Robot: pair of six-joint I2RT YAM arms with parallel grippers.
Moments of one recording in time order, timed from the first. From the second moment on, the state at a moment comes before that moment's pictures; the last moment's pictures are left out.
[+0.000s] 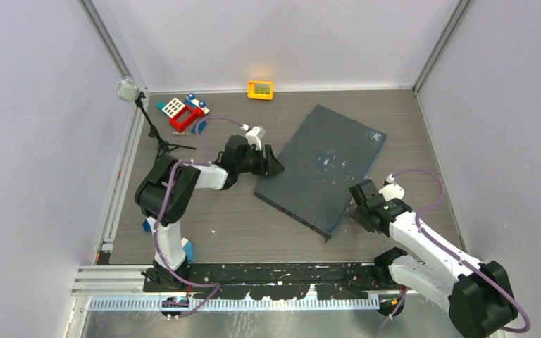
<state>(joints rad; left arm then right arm) -0.51 1.90 0.90 0.50 0.42 -0.46 0.45 0.90 0.47 -0.73 0.39 1.12</state>
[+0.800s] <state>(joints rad) -0.50 1.91 0.91 0.48 0.45 -0.46 0.43 0.98 0.36 -0.45 0.36 1.15</state>
